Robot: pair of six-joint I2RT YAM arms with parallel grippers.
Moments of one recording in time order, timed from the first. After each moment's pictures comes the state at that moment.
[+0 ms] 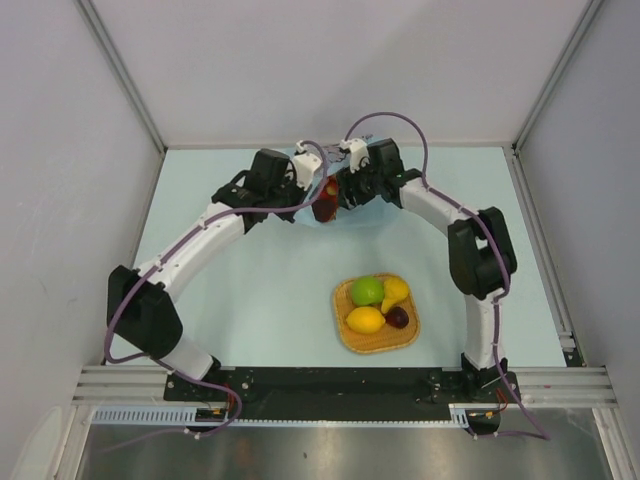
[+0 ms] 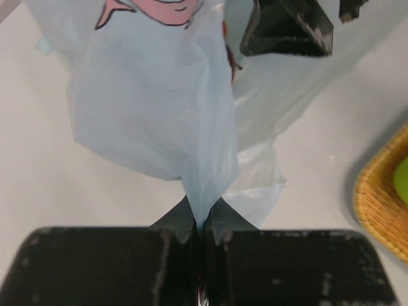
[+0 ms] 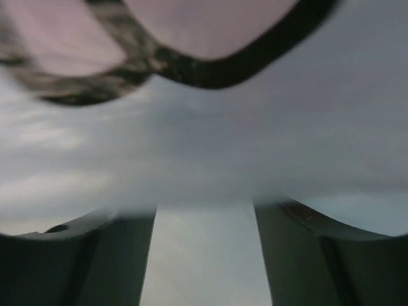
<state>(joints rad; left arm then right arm) -0.52 1.56 1.38 -0.54 0.06 0.21 0.45 2.04 1.62 -0.25 -0.37 -0.08</state>
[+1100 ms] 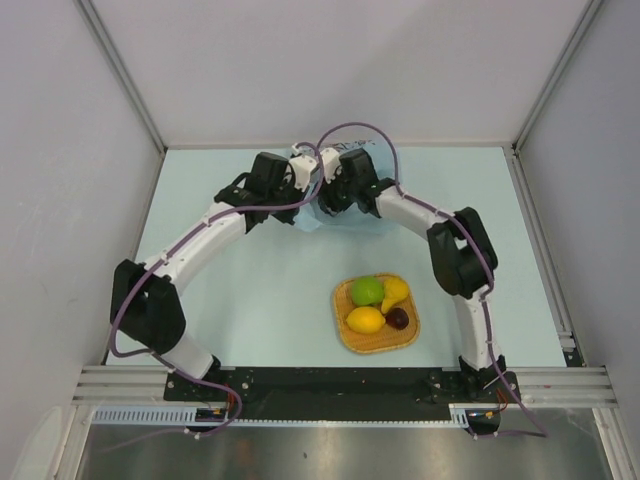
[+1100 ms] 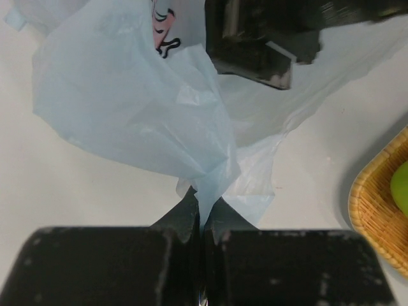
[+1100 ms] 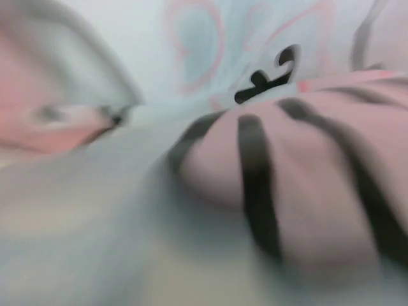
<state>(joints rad) -0.49 1.57 1.34 -0.51 0.06 0.15 0.57 2.18 1.69 -0.16 -0.16 -0.22</state>
